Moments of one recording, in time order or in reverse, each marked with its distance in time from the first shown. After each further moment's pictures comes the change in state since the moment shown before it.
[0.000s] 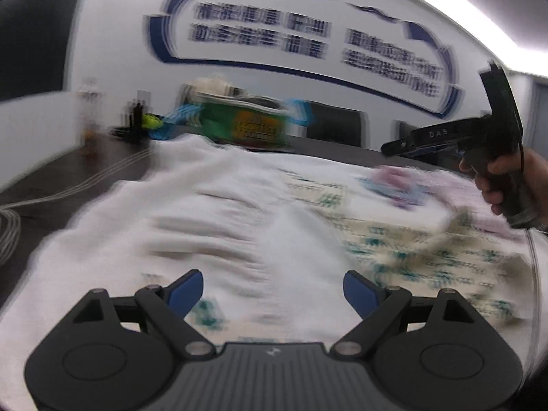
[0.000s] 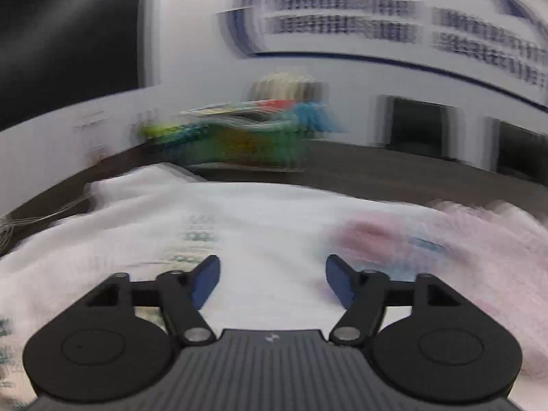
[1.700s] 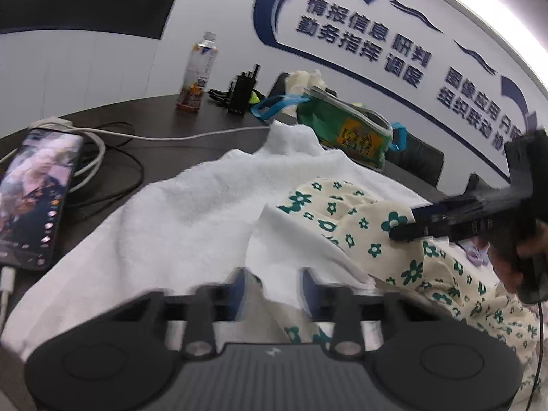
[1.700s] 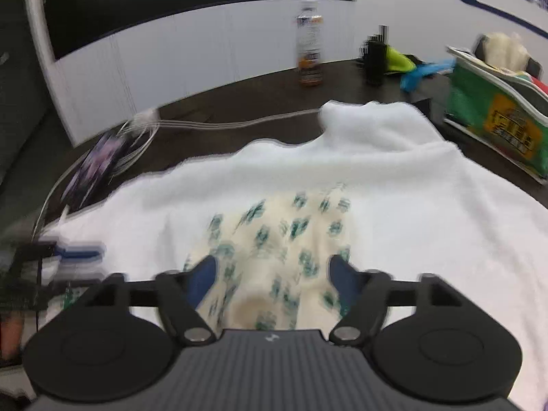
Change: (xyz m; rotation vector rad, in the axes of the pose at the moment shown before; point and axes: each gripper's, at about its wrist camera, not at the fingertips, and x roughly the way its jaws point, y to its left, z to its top) left arm 0.002 0.084 -0.005 -0.324 0.009 0.127; right arm 0.122 0.132 0.030 -0.294 0.291 0.494
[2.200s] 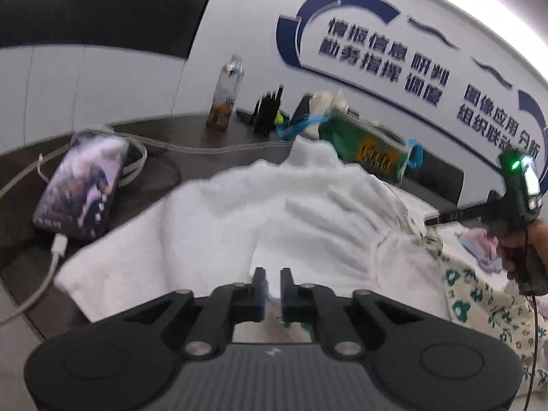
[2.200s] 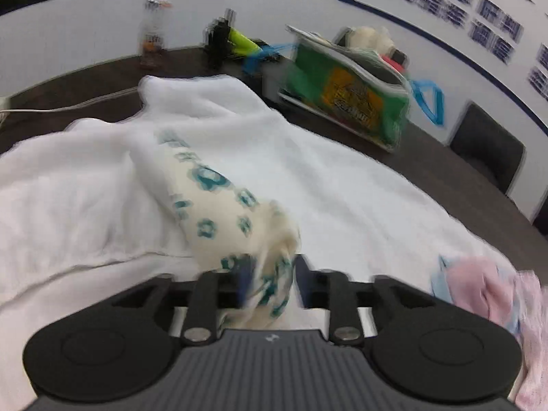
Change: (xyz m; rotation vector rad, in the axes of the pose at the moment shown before) left arm -0.042 -0.005 -0.026 -0.028 -0.073 0.105; right arm -0.012 -0.033 -0.024 0.102 -0.029 -0.526
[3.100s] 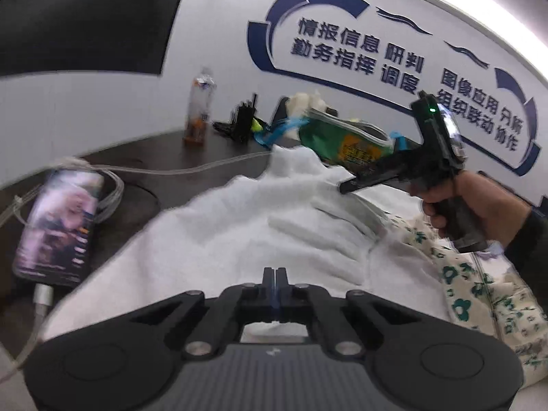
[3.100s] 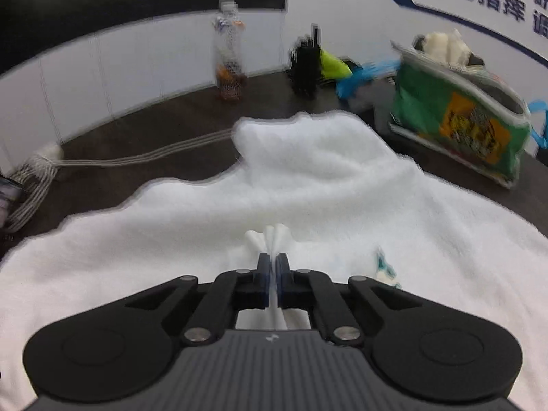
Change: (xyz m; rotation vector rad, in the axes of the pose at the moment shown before) left arm 0.008 -0.010 0.012 0.128 -0.028 -0.016; right arm 0.061 0.060 0.060 -0.002 -0.048 0.293
